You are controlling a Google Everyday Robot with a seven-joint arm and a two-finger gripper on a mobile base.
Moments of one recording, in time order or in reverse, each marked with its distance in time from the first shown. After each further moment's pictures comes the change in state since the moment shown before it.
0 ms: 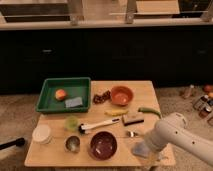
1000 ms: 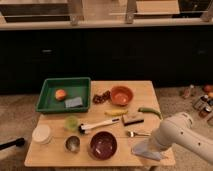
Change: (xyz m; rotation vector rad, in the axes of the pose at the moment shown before) arm 0.026 -0.001 -0.015 0.039 0.035 0.113
